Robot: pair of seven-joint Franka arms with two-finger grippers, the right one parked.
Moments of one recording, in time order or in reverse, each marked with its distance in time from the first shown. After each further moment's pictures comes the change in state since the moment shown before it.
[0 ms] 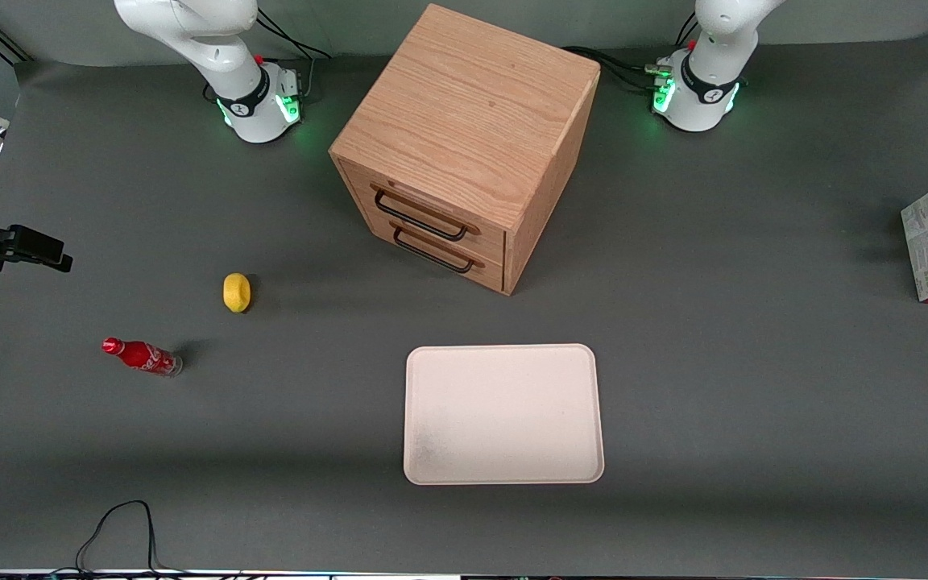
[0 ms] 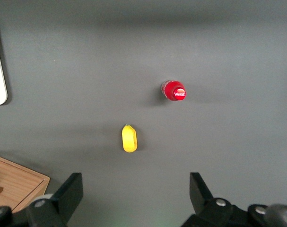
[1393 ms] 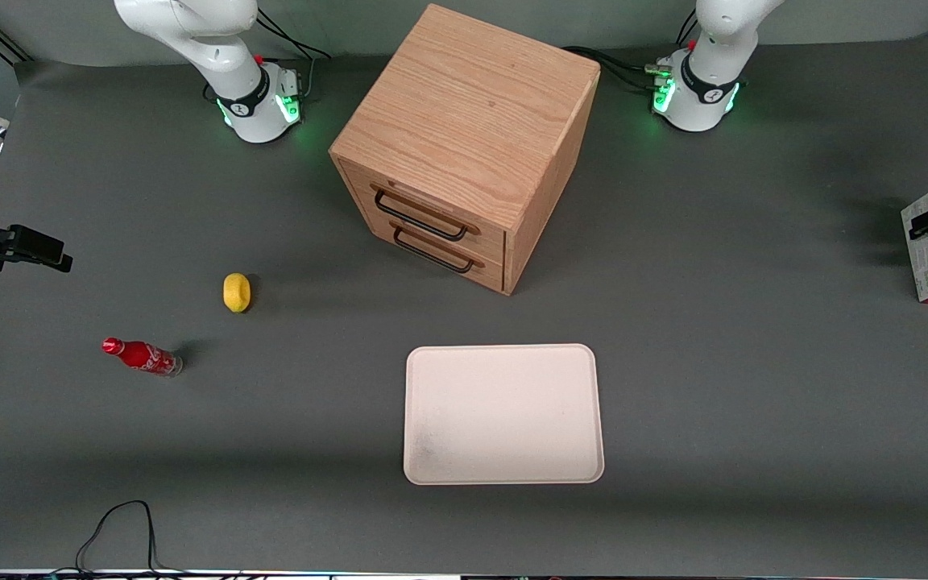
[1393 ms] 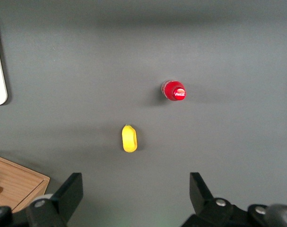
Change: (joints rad) arm 0.007 0.138 -0.003 -0.160 0.005 0.377 0.045
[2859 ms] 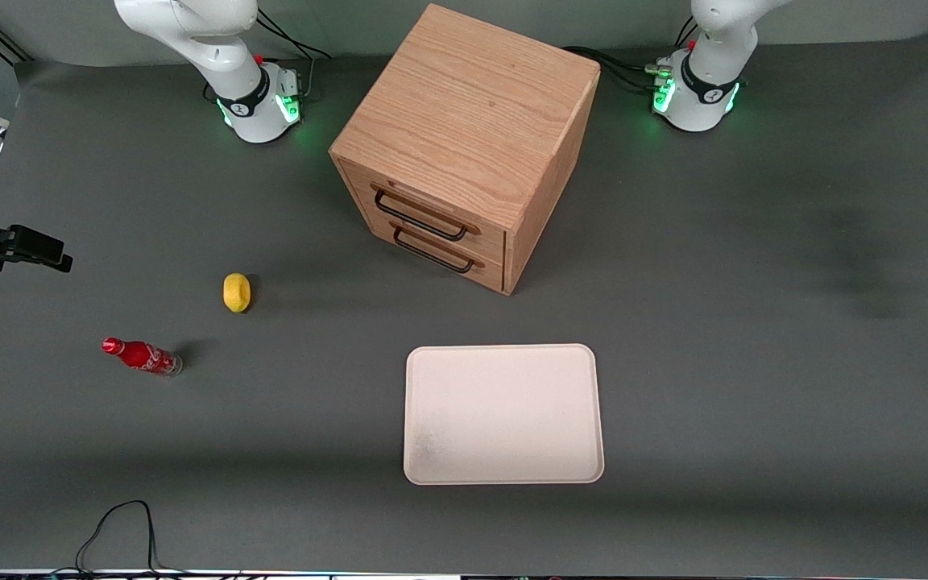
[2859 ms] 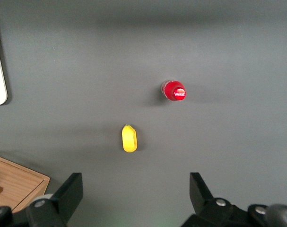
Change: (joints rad) arm -0.236 -0.157 -0.027 0.462 0.027 -0.812 -0.219
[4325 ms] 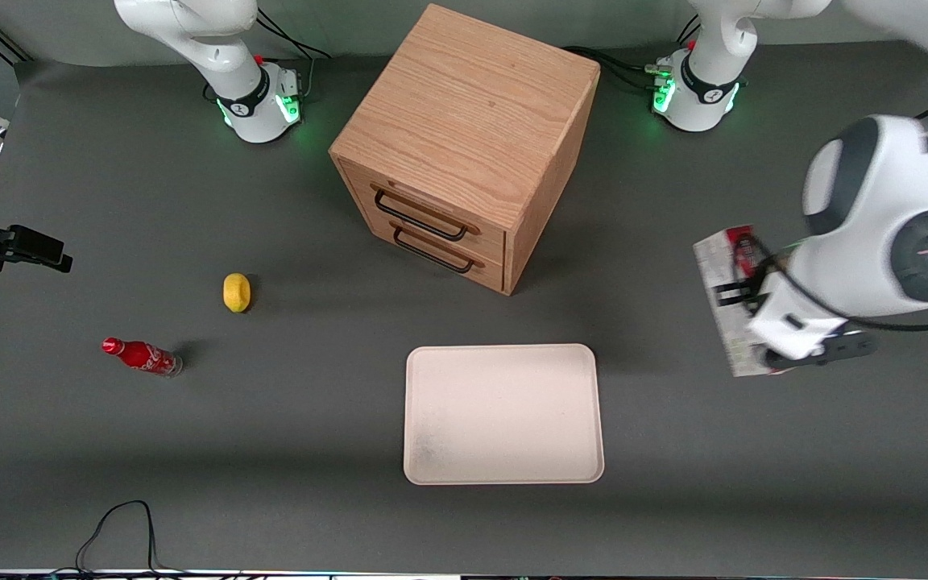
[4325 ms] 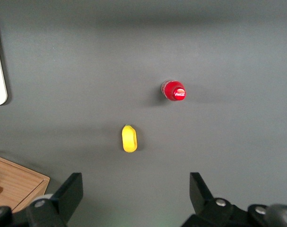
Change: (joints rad) arm -0.647 0.216 -0.164 0.413 -0.106 -0.269 -1.030
